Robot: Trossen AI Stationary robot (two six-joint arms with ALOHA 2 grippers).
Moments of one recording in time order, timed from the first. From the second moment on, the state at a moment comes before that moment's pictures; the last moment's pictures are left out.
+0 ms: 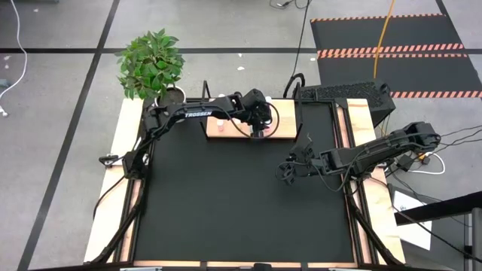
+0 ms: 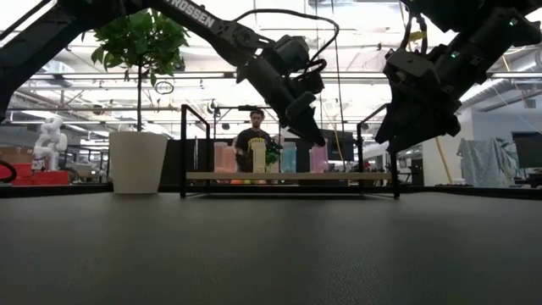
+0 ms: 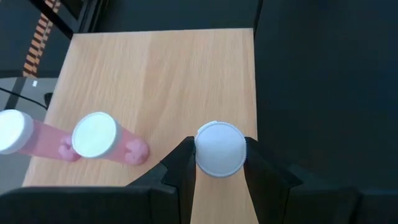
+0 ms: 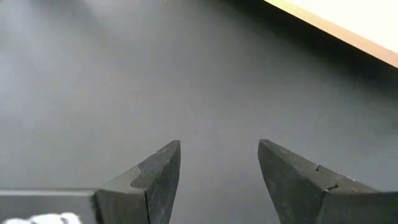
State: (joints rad) left arm 0.38 2.16 1.78 -0.42 0.18 0.33; right arm 0.18 1.19 0.54 -0.25 0.42 0.87
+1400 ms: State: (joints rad) left arm 0.38 2.13 1.78 -0.41 0.10 0.33; right arm 0.18 1.19 0.54 -0.21 0.42 0.88
